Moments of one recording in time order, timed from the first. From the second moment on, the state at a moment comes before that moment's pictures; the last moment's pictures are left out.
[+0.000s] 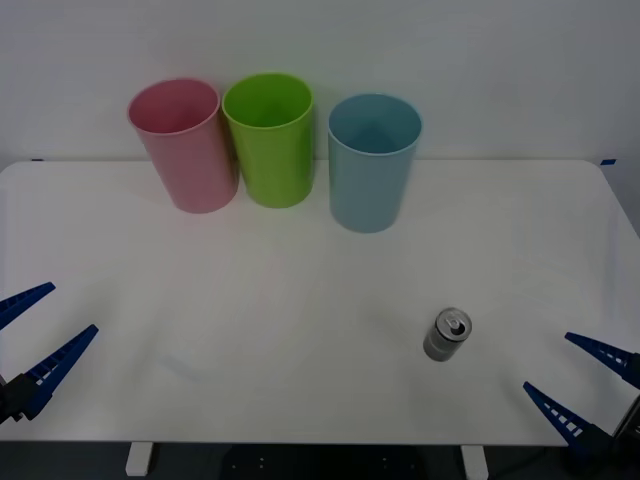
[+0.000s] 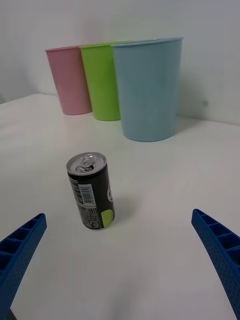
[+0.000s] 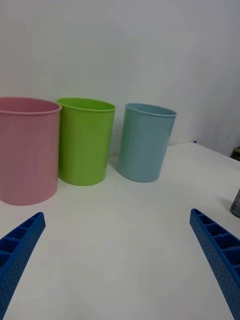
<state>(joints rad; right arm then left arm) 0.36 -0.46 -0.34 -1.45 0.96 -1.21 0.31 0.35 0.40 0.52 -1.66 -0.96 -1.22 0.00</state>
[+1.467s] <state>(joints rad) 0.15 -0.40 -0.07 -1.28 0.97 -1.01 0.52 0.35 0.40 0.52 -1.66 -0.96 -1.22 0.00</state>
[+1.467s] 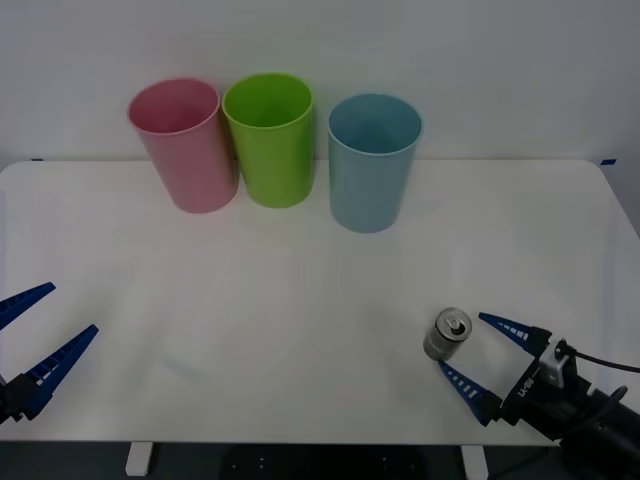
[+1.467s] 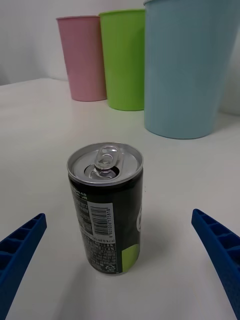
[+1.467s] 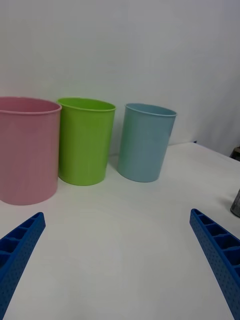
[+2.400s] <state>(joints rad) 0.09 -0.33 -0.02 -1.27 1.03 -0.89 0.52 0.35 0.40 0.52 -1.66 -0.96 -1.22 0.00</state>
